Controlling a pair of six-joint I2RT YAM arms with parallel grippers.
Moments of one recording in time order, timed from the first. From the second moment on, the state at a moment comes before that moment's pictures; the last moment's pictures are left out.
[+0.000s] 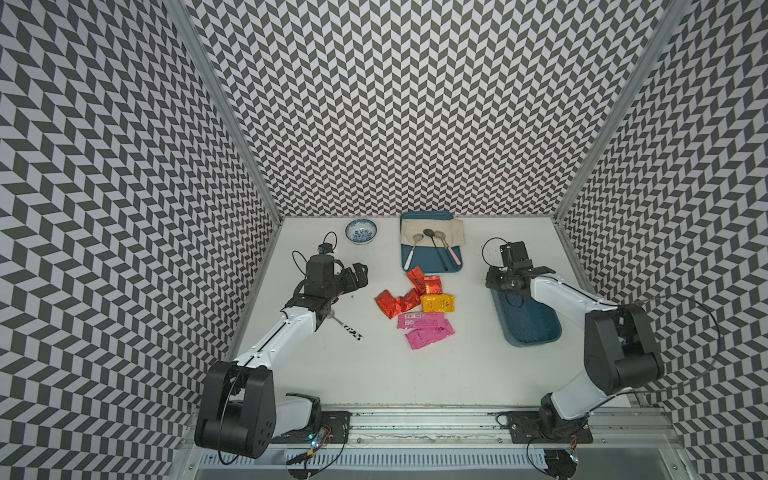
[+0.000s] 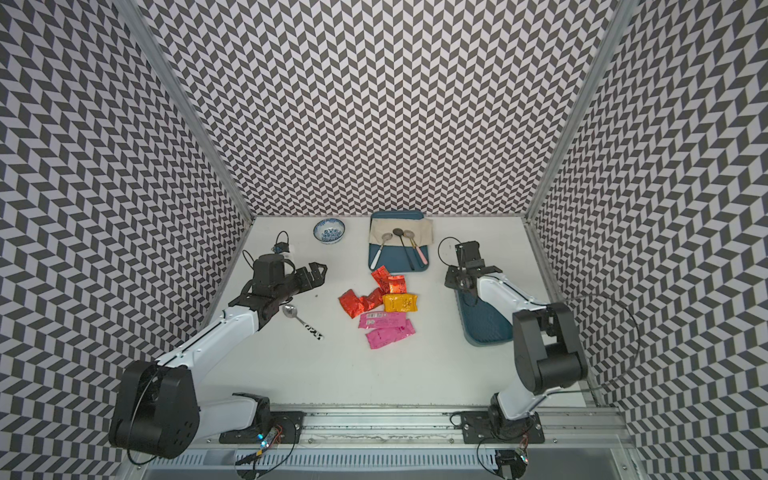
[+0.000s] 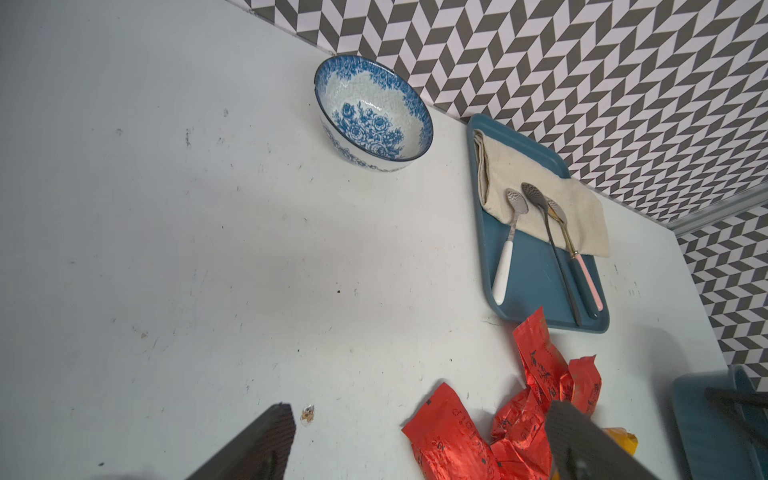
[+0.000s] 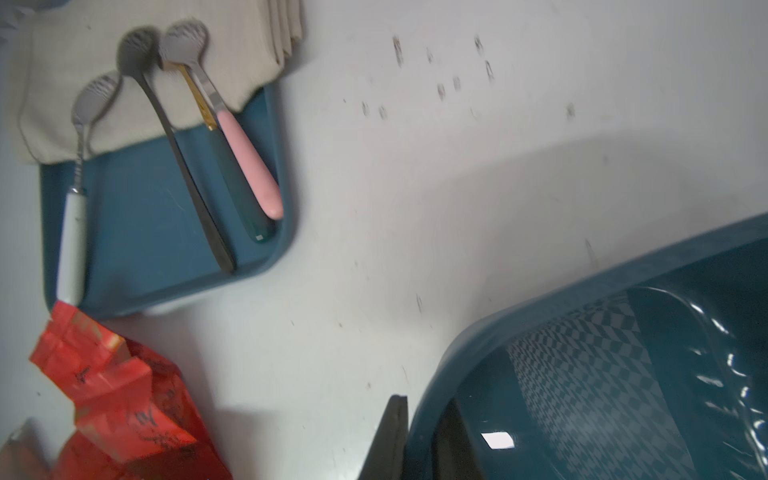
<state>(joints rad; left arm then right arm) -0.18 1.28 0.74 -0.05 0.14 -0.47 0.21 1.66 1.05 -0.34 0.02 0.46</state>
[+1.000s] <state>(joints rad) -0.18 1.27 0.68 -0.07 0.15 -0.50 0.37 1.45 0.74 -0.18 -0.50 0.45</state>
